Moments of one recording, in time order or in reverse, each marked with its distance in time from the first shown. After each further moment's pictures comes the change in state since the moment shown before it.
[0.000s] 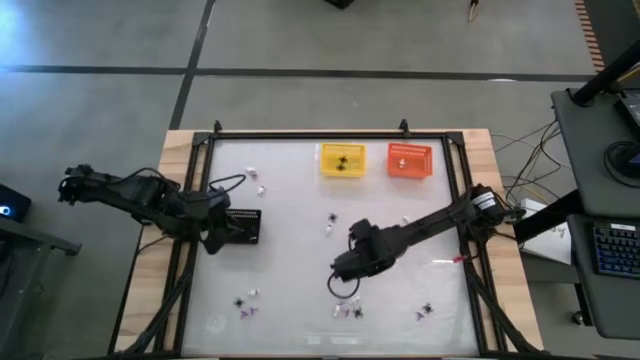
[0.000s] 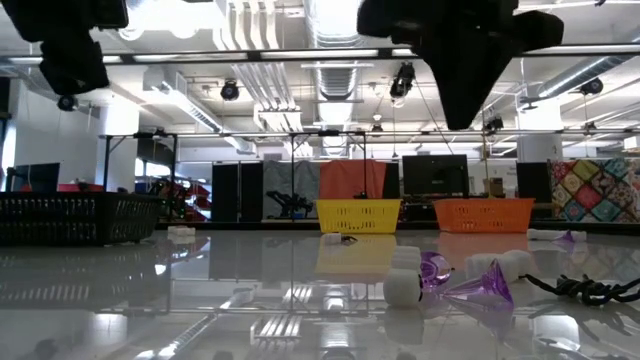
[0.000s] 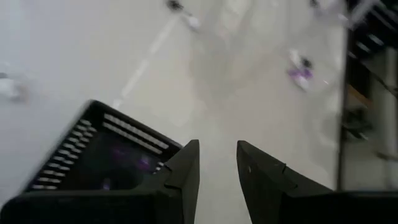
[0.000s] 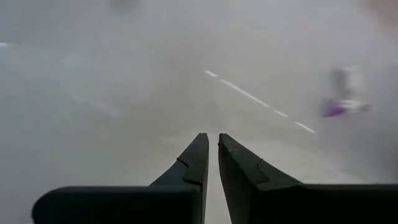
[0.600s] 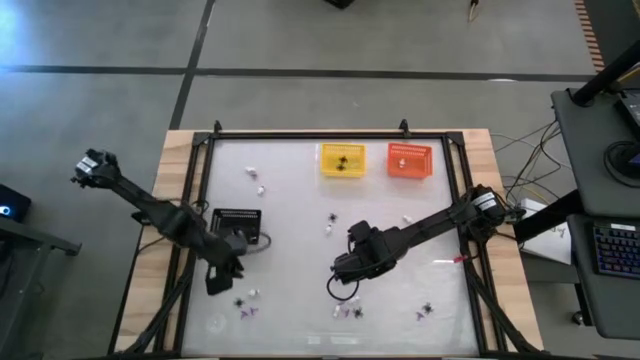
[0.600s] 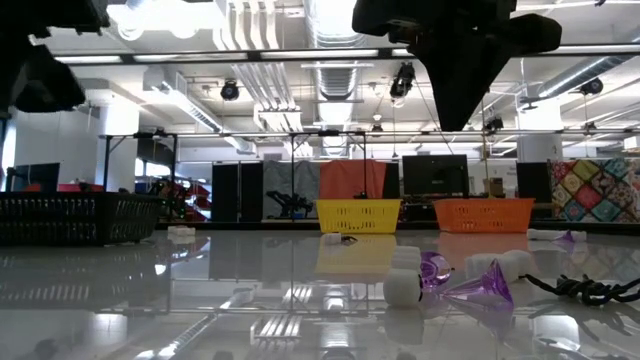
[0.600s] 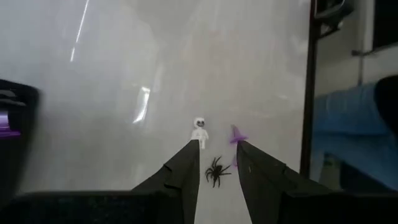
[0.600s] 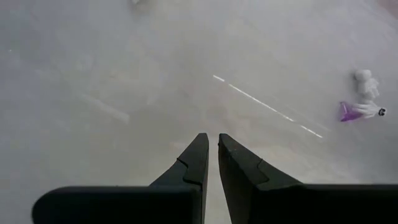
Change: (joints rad) left arm -0.318 0.331 -0.046 0.225 0.118 -0.095; right arm 0.011 0.000 -0.012 0.036 0.018 0.007
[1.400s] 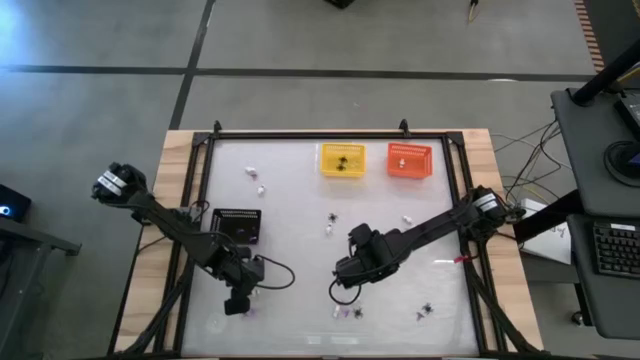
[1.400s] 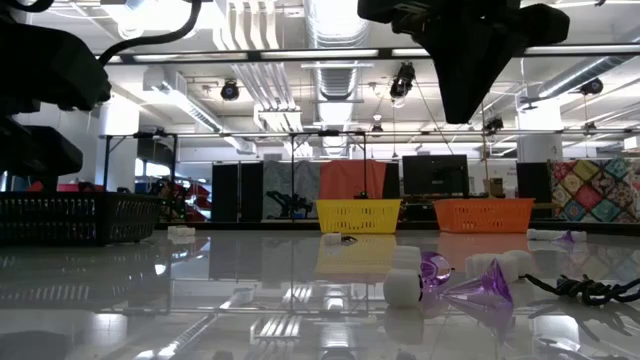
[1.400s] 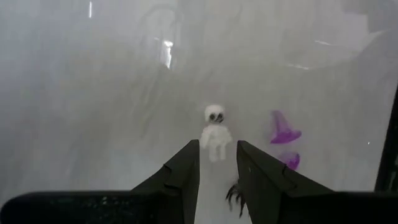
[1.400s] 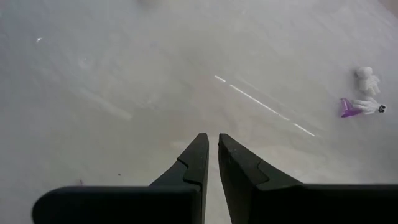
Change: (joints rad) left arm -0.040 0.425 0.004 0.200 0.058 0.043; right arm 0.024 -0.003 0.014 -0.012 0.000 -0.001
